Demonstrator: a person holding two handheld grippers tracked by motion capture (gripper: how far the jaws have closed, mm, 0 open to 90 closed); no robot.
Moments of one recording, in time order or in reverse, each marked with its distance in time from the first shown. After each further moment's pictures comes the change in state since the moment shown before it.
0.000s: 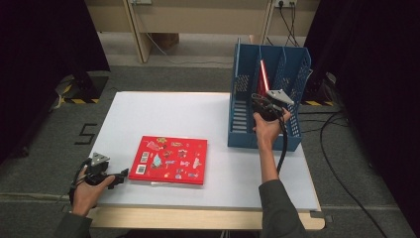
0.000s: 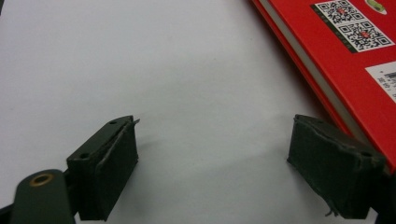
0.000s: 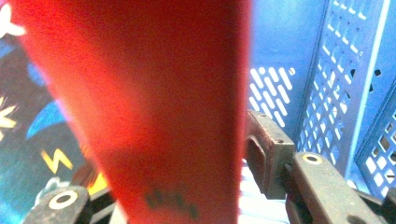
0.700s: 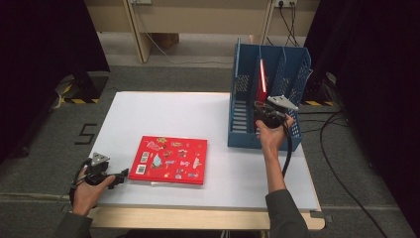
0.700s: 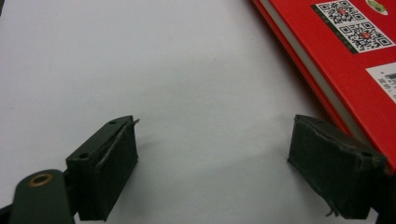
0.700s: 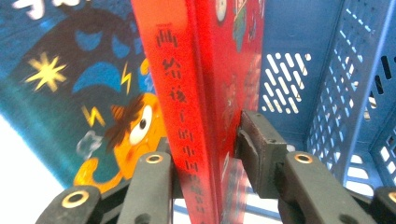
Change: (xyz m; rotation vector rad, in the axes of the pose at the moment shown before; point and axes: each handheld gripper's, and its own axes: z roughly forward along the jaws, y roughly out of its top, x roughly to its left) left arm -0.001 0.000 0.000 -0.001 0.003 -0.004; right arm -0.004 -0.008 -0.015 0.031 0.073 -0.014
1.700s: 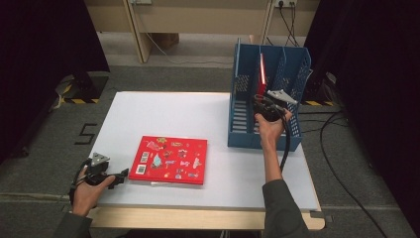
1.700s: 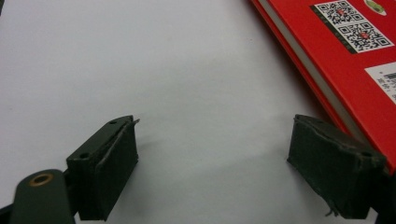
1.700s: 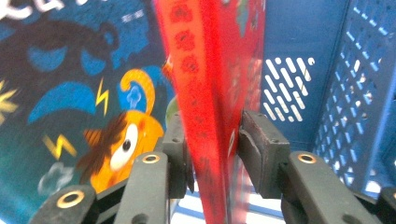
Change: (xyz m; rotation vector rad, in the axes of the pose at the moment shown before) left arm 0.000 0.000 0.000 -0.002 0.000 0.002; right arm -0.008 0.004 0.017 -0.002 0.008 0.014
